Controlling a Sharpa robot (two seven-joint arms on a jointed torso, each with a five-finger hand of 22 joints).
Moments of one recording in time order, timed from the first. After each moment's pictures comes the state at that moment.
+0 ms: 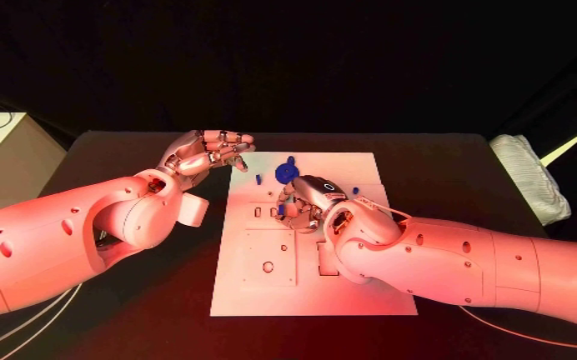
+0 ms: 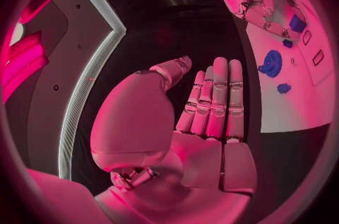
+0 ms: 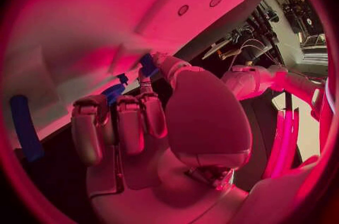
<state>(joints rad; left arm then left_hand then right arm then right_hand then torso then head) 1.17 -0.95 0.00 1.61 -0.13 -0.23 0.39 1.33 -0.21 0.57 0.04 0.13 0.91 0.21 0.21 0.25 1.12 0.14 0.07 0.07 1.02 0.07 0.81 0.58 0.18 0.77 0.18 0.91 0.55 1.14 -0.55 -0.15 1.54 -1.47 -0.56 -0.41 1.32 -0.22 0.47 0.15 0.13 1.02 0.13 0.23 0.32 1.47 0.03 1.41 1.31 1.46 -0.03 1.54 1.31 0.01 1.46 0.08 1.57 1.31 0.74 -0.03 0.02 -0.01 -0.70</state>
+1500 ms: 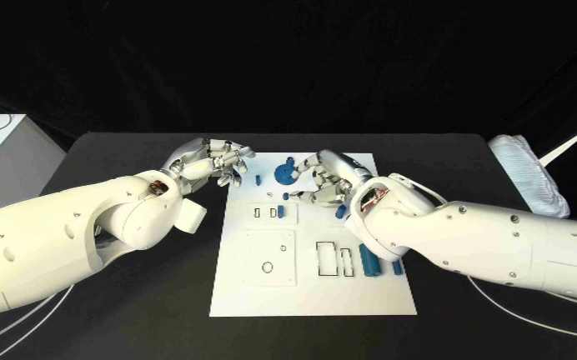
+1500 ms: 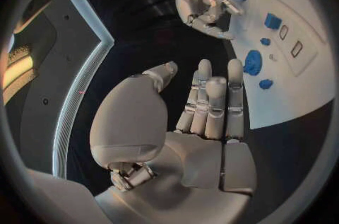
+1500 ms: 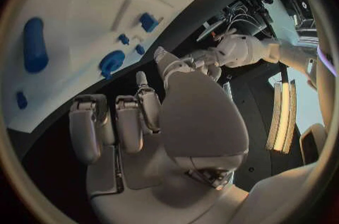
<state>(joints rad) 1.17 -0.95 0.00 1.59 -0.28 -0.21 0.23 1.16 -0.19 0.45 0.21 0.14 0.86 0.15 0.44 0.38 1.05 0.09 0.75 0.53 1.26 0.02 1.26 0.95 0.18 0.85 0.14 1.08 0.62 1.23 -0.70 -0.14 1.61 -1.21 -0.60 -0.21 1.38 -0.21 0.24 0.20 0.14 0.93 0.15 0.17 0.29 1.41 0.07 1.33 1.31 1.47 -0.01 1.52 1.31 0.01 1.47 0.10 1.51 1.31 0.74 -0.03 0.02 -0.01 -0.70</state>
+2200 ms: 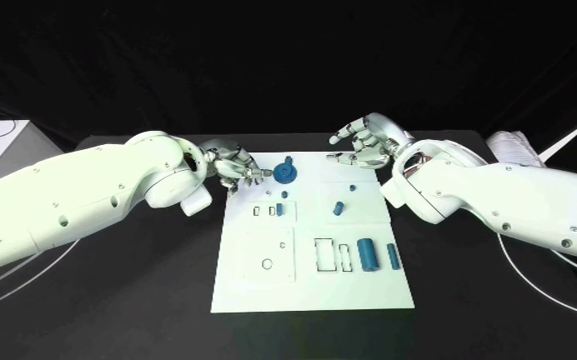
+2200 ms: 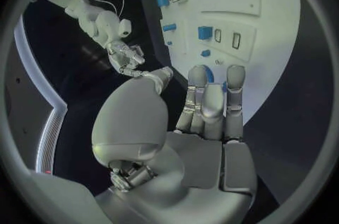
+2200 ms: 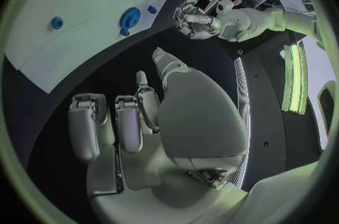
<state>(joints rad) 1.33 -0.77 -0.05 1.45 -0.73 0.01 -0.35 1.16 -0.15 0.38 0.29 0.14 0.81 0.13 0.63 0.51 1.02 0.06 0.93 0.65 1.36 0.00 1.35 1.07 0.18 0.97 0.11 1.20 0.78 1.33 -0.85 -0.13 1.60 -0.92 -0.56 -0.13 1.40 -0.20 0.26 0.20 0.17 0.93 0.15 0.18 0.29 1.40 0.07 1.31 1.31 1.47 -0.01 1.52 1.31 0.01 1.47 0.10 1.48 1.31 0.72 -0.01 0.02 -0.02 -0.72</state>
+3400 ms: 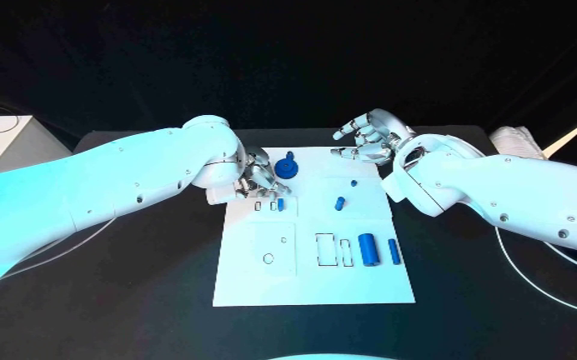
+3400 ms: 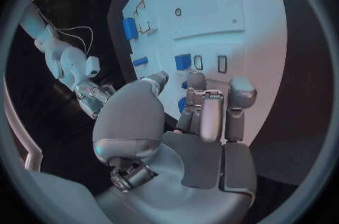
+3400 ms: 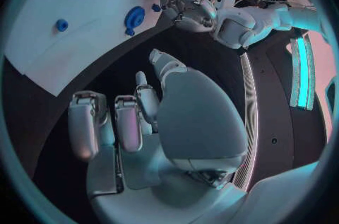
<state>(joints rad) 1.37 -0.54 -0.10 1.28 -0.86 0.26 -0.58 1.09 -0.12 0.33 0.30 0.14 0.80 0.11 0.70 0.57 1.07 0.04 1.05 0.76 1.46 -0.02 1.46 1.29 0.13 1.16 0.10 1.34 1.03 1.33 -0.83 -0.13 1.57 -0.88 -0.56 -0.17 1.41 -0.21 0.28 0.19 0.24 0.92 0.16 0.19 0.29 1.36 0.07 1.27 1.31 1.46 -0.01 1.50 1.31 0.03 1.47 0.10 1.44 1.31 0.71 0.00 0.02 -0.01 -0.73</state>
